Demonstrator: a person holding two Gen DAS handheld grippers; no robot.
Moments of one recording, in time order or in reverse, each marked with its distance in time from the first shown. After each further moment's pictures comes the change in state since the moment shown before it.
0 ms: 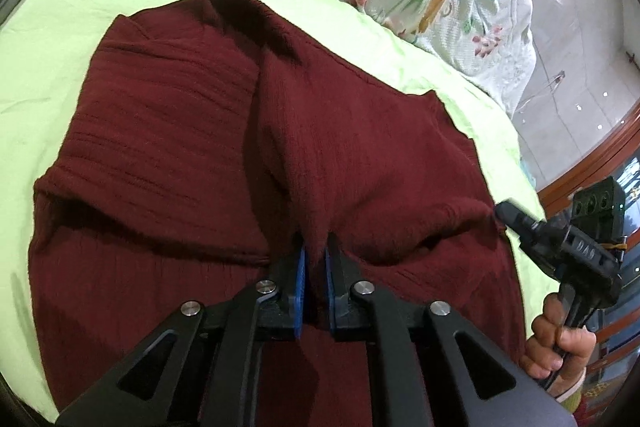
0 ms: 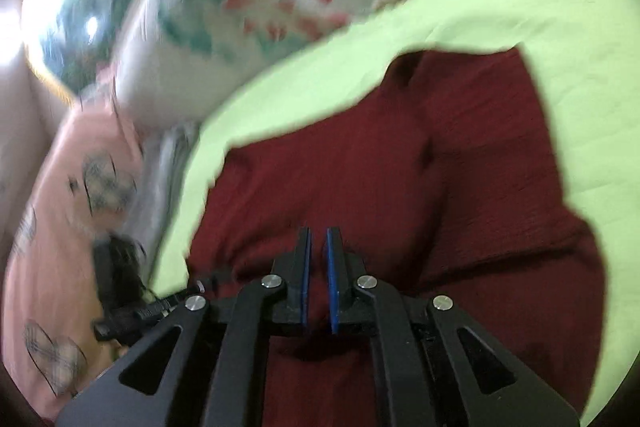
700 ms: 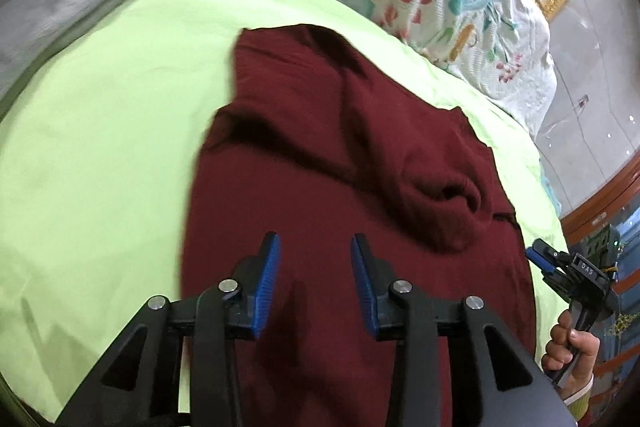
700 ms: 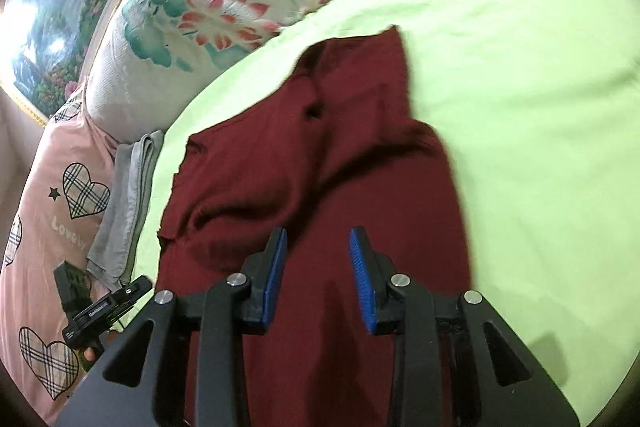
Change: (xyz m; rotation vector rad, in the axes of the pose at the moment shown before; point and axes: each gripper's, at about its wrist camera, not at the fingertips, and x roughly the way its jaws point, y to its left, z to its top) left arm -0.110 0.036 -0.071 -0.073 -0.097 0.129; right arm -0.094 -0.043 -0.060 0.136 -0.066 -0.116
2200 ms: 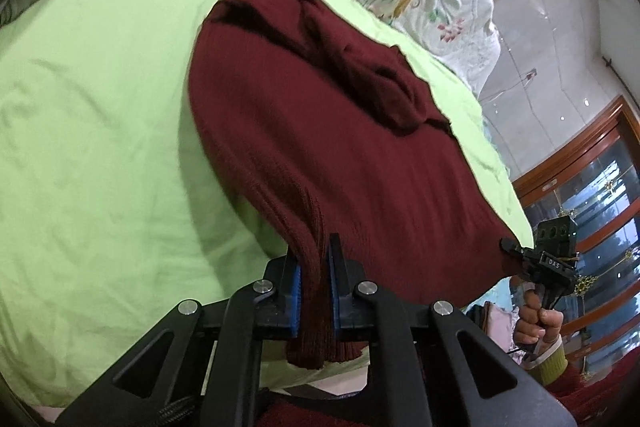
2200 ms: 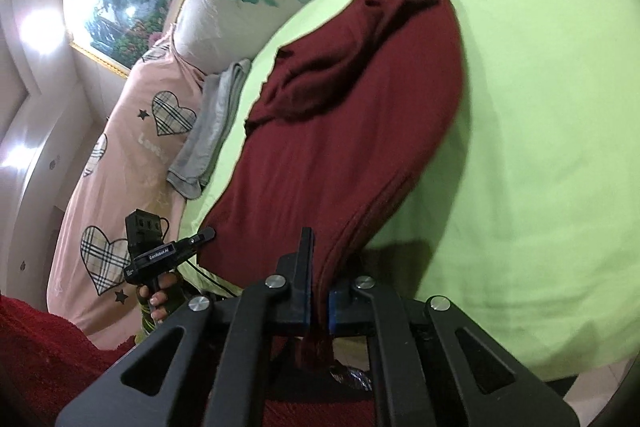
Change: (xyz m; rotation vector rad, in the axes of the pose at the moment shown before) left arm -0.070 0.017 -0.122 0.031 0.083 -0.212; right arm -0.065 -0.022 -0.112 -0.069 0.149 0.339
